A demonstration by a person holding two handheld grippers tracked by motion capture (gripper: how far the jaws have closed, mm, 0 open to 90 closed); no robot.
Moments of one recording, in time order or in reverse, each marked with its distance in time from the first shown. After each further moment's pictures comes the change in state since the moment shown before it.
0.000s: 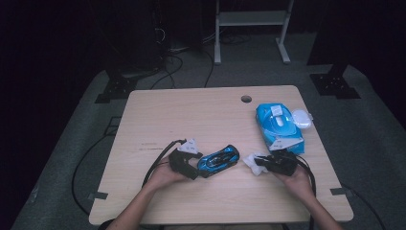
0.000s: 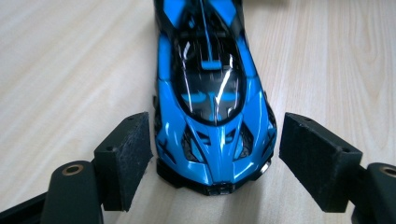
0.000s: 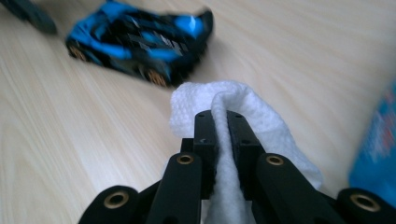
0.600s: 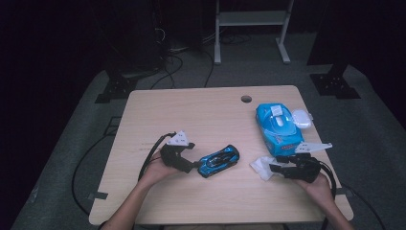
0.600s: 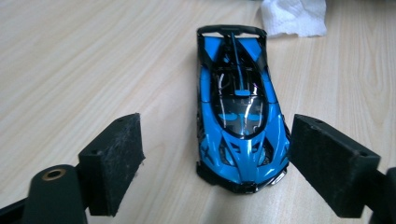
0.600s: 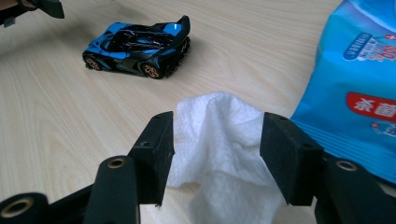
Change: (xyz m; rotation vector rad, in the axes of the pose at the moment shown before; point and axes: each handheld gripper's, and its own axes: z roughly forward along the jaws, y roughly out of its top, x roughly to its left) left arm 0.010 0.004 -0.030 -0.074 0.077 -0.038; right arm -0.022 -0.033 -0.044 -0.106 0.043 0.116
